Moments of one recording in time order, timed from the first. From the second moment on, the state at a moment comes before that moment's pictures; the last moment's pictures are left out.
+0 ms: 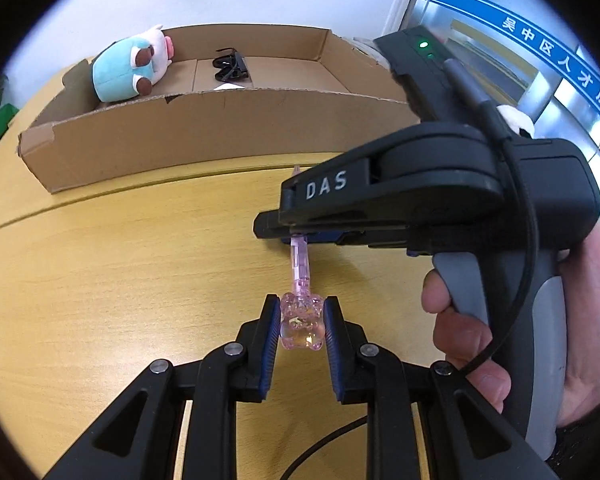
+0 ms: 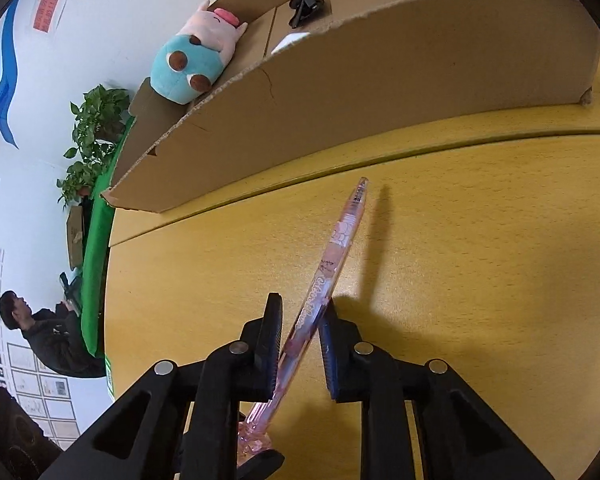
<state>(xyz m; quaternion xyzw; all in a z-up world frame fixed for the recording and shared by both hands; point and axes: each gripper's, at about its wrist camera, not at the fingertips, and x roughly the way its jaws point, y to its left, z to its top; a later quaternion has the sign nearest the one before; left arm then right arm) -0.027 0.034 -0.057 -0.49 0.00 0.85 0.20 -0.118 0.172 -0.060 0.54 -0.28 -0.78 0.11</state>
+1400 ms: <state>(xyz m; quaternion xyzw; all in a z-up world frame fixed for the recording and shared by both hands) -0.347 0.097 -0.030 -0.56 -0.14 0.78 0.25 -0.400 0.277 0.030 0.58 -0.16 -0.80 0.08</state>
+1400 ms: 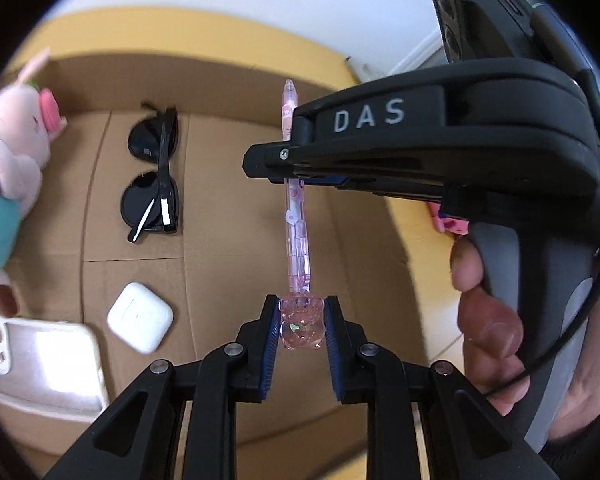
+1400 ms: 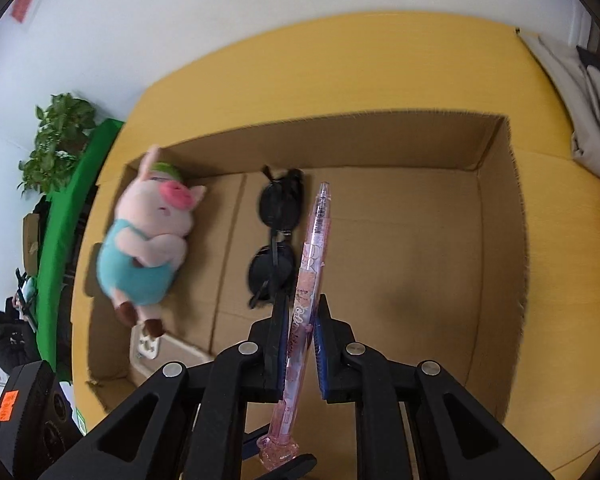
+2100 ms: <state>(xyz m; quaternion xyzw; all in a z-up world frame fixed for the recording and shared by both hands) -0.403 0.105 -0.098 -0.63 -0.16 0.73 0.20 -0.447 0.276 -0.040 0.62 -0.15 -0.77 0.07</state>
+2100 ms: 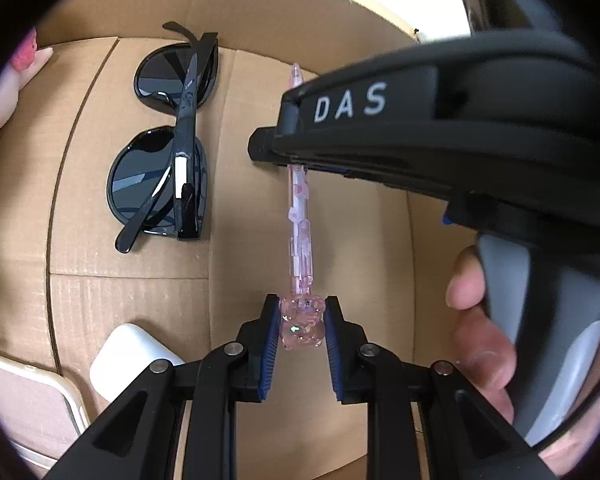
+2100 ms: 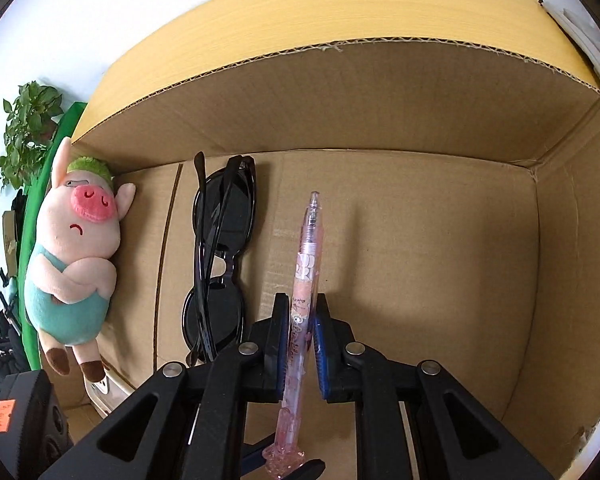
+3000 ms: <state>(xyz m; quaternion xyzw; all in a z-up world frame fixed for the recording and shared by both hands) -0.326 0.083 -0.012 -0.47 -0.03 0.87 0.16 -0.347 0.294 0.054 0.50 -0.13 -0.85 0.07</state>
